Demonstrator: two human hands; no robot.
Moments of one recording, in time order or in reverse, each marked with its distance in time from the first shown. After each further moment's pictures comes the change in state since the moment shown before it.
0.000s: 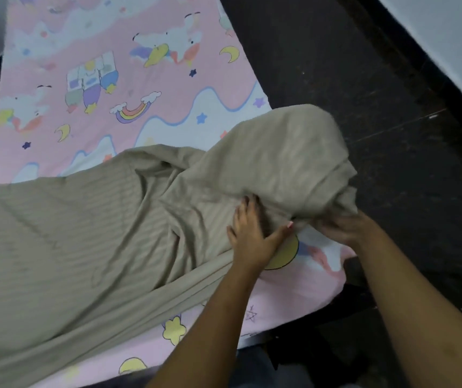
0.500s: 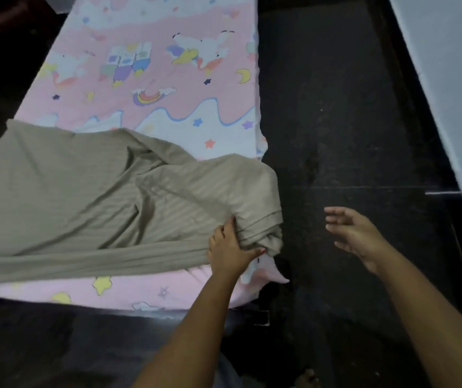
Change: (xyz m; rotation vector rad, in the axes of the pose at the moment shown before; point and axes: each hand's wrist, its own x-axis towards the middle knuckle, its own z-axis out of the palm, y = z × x) left_hand -0.025 0.102 0.075 0.017 0.138 -0.380; right_hand -0.030 -0.147 -0.115 -0.863 -0.012 -0.061
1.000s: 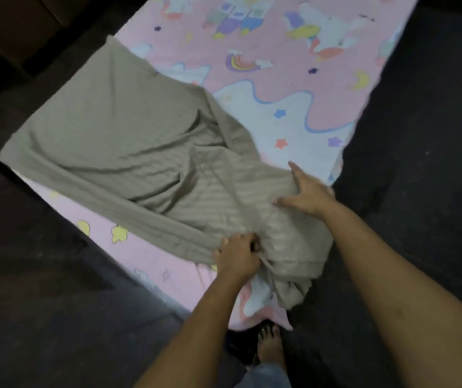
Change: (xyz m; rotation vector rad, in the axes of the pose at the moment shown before) left_hand 0.047 -0.005 -0.010 -0.094 0.016 -0.318; right_hand 0.152 -0.125 0.160 -1.083 -0.421 -0.435
